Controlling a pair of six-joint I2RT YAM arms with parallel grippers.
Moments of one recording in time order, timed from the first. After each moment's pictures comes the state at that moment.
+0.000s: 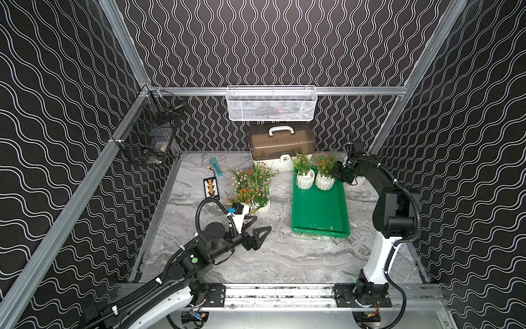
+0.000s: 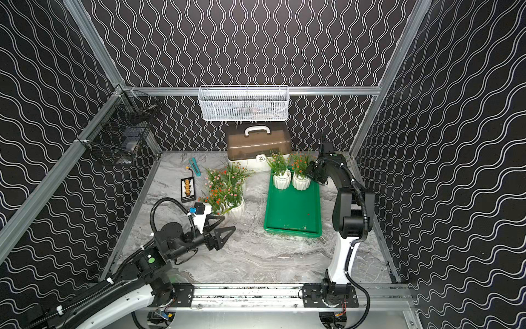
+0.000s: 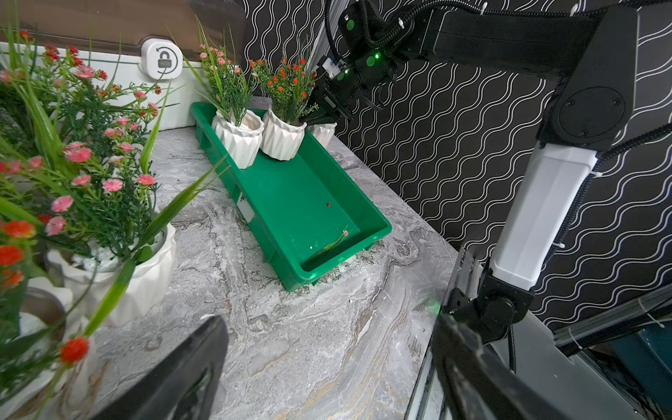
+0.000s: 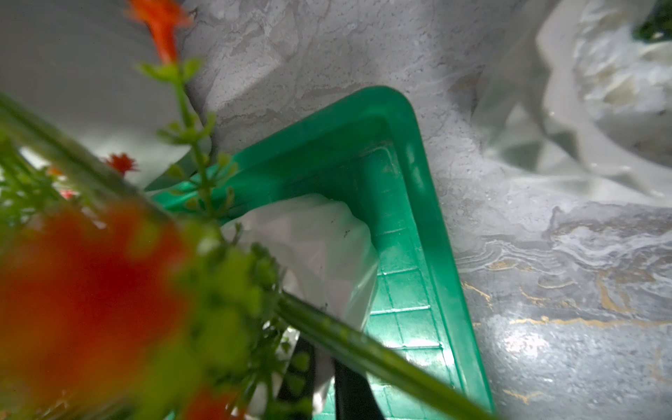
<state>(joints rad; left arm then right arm) -0.73 0.64 0.38 0.10 0.17 -0.47 0.00 2.02 1.70 -0.78 -0.17 0.53</state>
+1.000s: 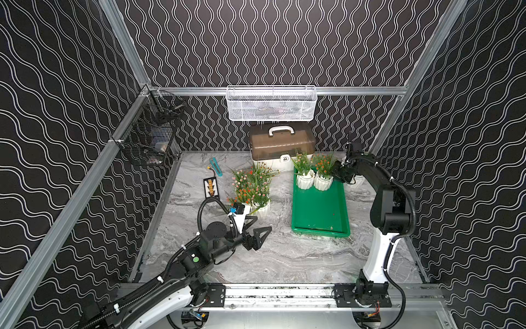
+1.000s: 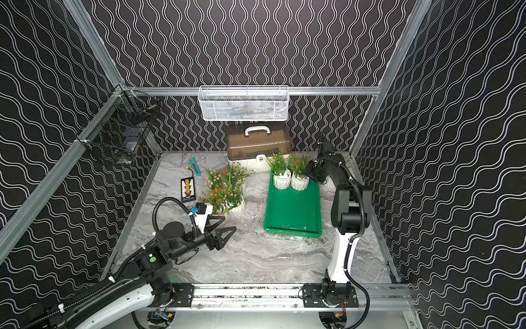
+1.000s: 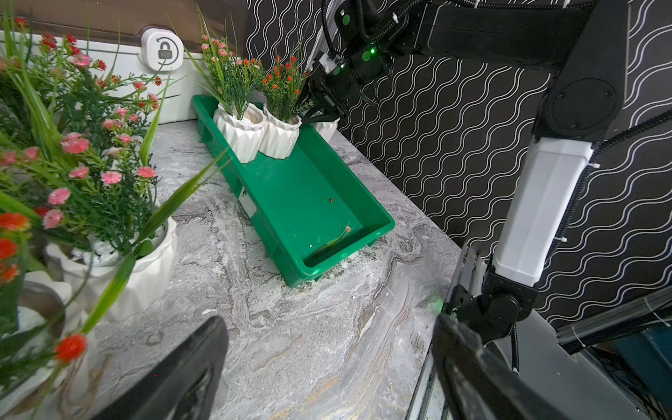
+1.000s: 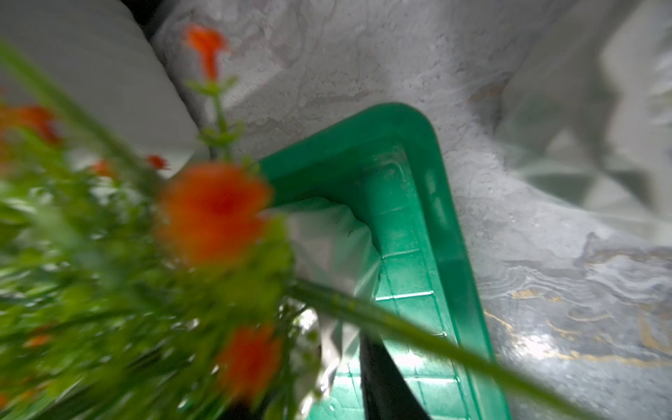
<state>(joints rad) -0.73 0.66 0.38 0.10 0.17 -0.47 -0.01 2.06 1.73 -0.77 -0.19 0.53</state>
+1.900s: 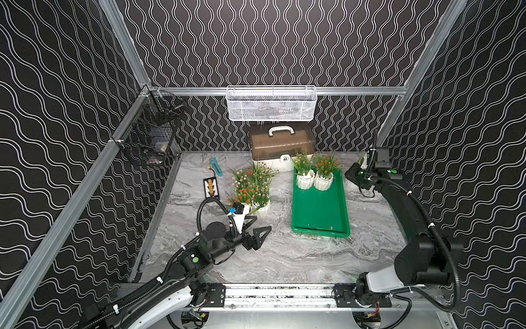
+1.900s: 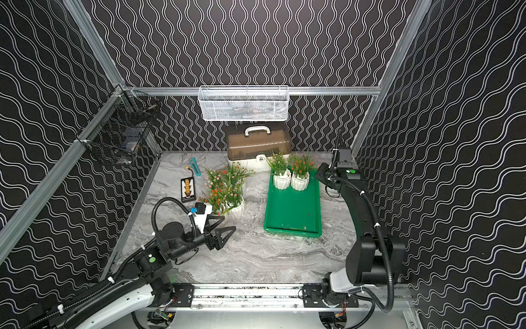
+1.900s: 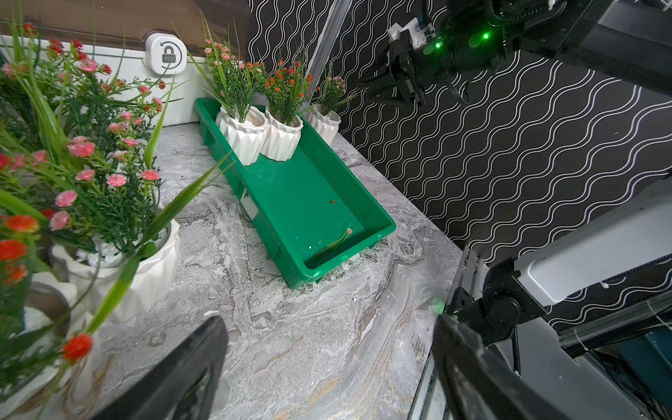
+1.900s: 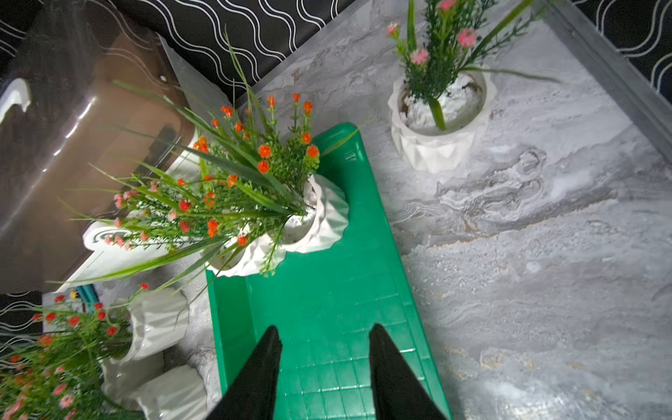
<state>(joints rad) -0.73 0.66 0.38 0.10 0.16 -0.47 -0.02 1.53 1.38 -0.70 -0.05 0.52</state>
